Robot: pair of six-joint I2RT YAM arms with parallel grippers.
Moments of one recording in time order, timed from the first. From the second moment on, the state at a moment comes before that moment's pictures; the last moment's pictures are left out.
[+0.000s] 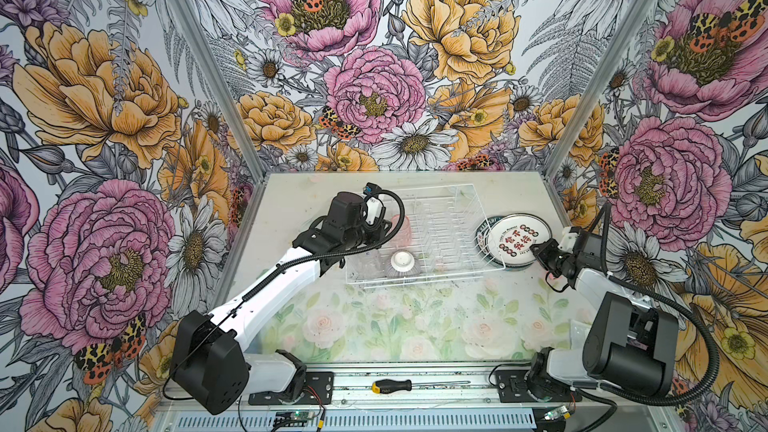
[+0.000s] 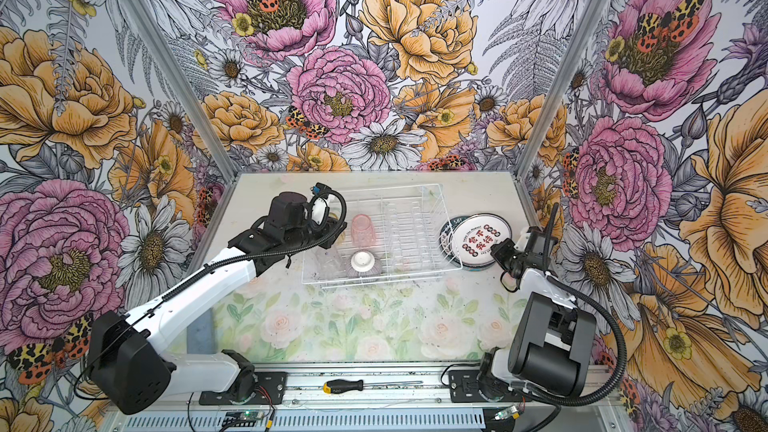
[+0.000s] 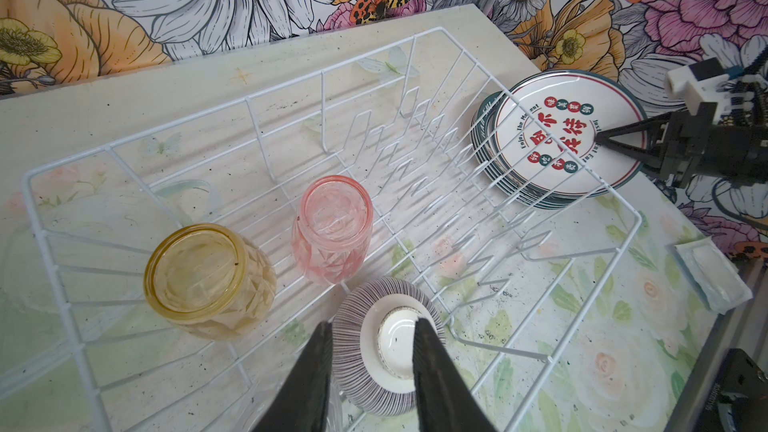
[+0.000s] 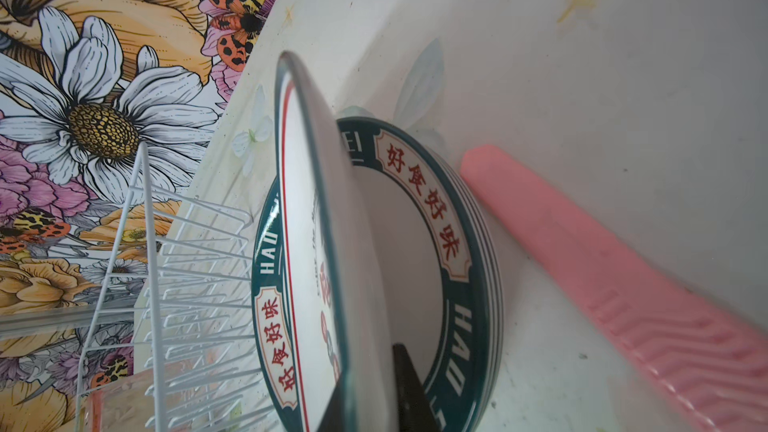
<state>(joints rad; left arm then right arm) -0.54 1.32 1.08 -0.34 0.14 -0.15 -0.45 1.38 0.63 -0.08 -0.53 0.52</state>
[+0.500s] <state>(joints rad) -0.54 1.32 1.08 -0.34 0.14 -0.15 -0.44 1.41 0.68 -0.19 -0.52 0.43</state>
